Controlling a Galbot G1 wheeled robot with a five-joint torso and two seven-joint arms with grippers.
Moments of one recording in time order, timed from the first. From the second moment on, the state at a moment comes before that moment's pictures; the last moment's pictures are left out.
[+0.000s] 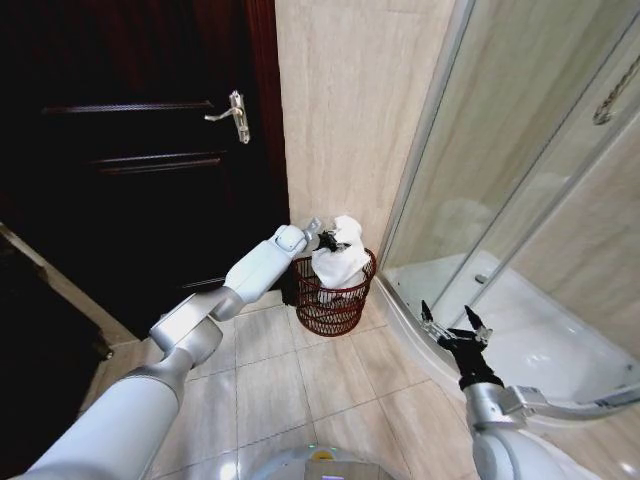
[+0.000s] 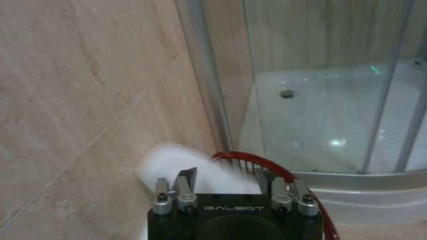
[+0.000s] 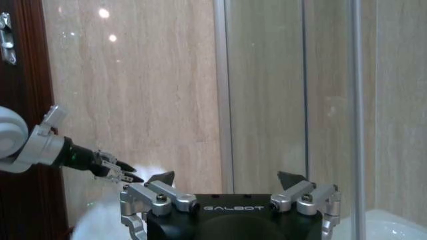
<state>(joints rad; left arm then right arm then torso) 0.01 -1.38 0.36 -0.85 -0.34 0.38 0.57 -1.72 1.61 0.80 2.37 0.21 -0.12 -0.16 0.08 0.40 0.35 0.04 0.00</state>
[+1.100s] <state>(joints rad) 0.01 -1.38 0.34 -0.86 -0.34 0.44 0.61 -1.72 1.61 0.82 2.35 0.26 -0.13 -0.18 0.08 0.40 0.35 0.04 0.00</state>
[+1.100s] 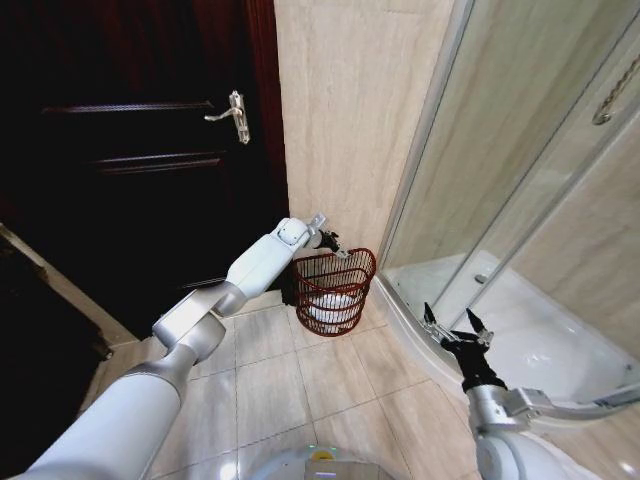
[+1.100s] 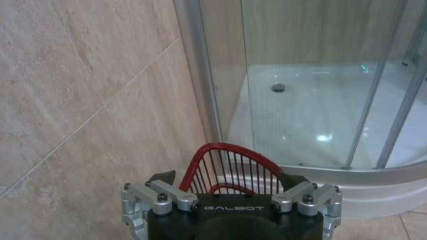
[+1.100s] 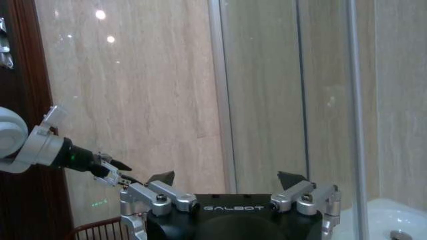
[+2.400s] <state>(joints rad) 1.14 -1.23 -0.43 -1.89 -0.21 0.06 -0.26 -1.70 1.61 0.79 2.33 0.20 -0.11 -0.19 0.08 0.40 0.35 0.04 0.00</state>
